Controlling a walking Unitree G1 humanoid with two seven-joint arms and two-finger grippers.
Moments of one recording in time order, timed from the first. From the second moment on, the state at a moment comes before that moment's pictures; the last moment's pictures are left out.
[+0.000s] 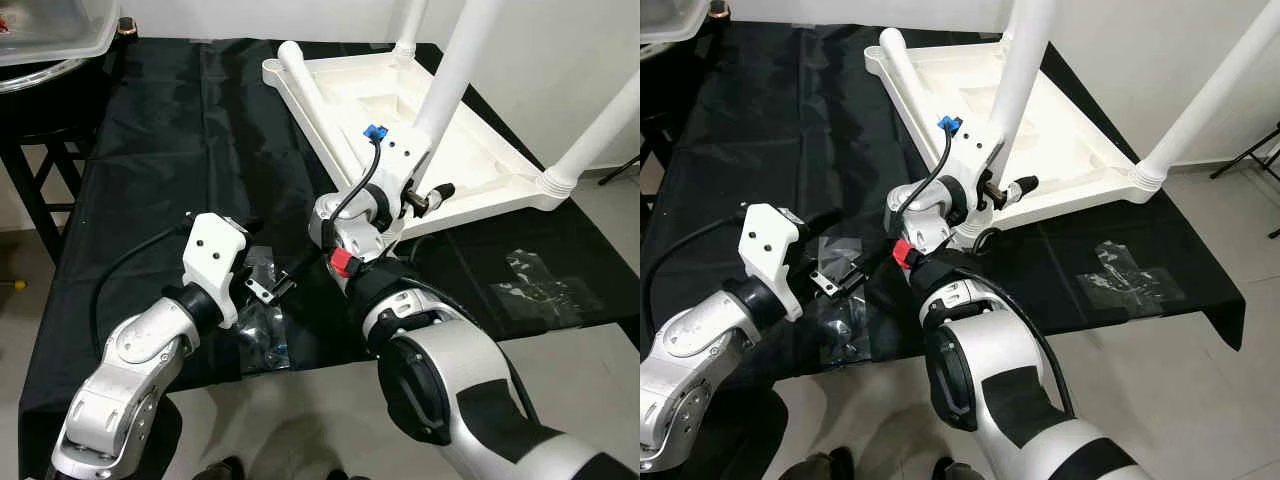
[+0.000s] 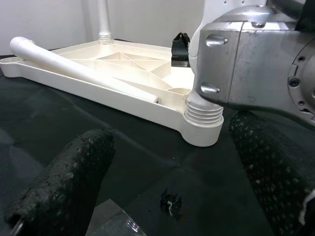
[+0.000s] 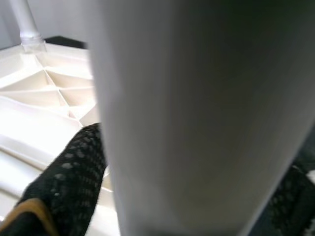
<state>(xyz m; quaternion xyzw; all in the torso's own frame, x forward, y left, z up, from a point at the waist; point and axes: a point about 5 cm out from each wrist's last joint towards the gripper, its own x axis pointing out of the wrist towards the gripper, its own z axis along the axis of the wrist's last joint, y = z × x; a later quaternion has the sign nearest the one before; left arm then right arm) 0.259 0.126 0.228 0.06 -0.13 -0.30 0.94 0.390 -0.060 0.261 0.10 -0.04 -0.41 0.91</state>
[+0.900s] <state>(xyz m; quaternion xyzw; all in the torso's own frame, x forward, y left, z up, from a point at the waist) 0.263 0.127 0.224 0.06 -0.13 -0.29 0.94 0.380 -0.047 0.263 0.03 -0.19 -0.21 0.96</state>
